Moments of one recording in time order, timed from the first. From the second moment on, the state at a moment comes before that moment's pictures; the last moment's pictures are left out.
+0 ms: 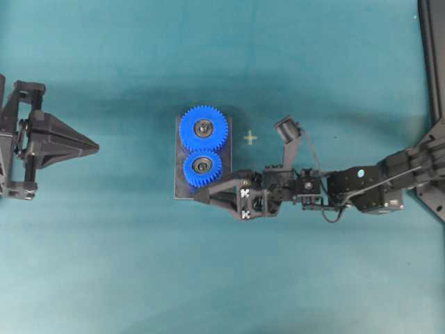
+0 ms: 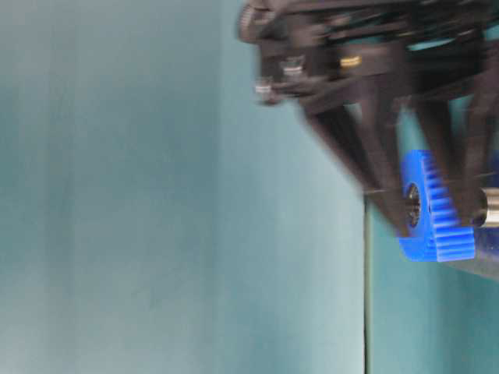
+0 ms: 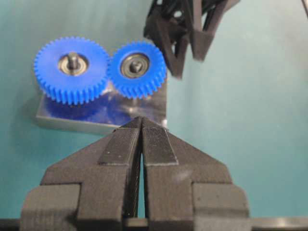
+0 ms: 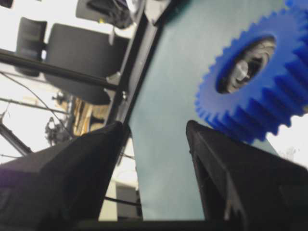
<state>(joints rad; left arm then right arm) -0.01 -0.79 1.14 0.01 0.00 -0.15 0.20 0.29 0.83 0.24 -1.04 1.14</state>
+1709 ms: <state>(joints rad) -0.01 -0.81 1.15 0.01 0.01 -0.15 0.02 0.13 0.81 0.12 -0.64 0.98</state>
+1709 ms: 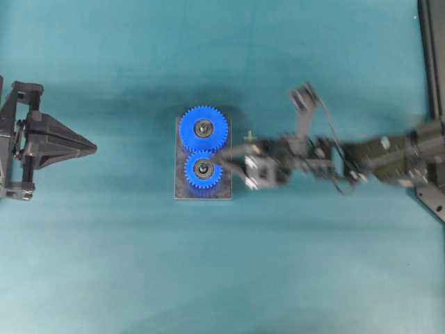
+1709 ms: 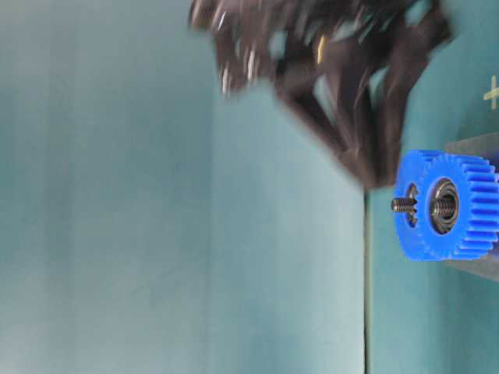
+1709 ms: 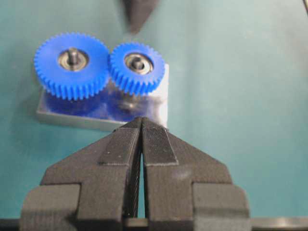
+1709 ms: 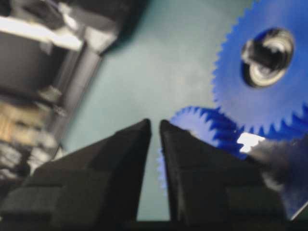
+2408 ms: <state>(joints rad) -0.01 -0.85 1.18 0.01 0.01 -0.15 -0.05 0.12 0.57 -0.03 0.02 0.79</state>
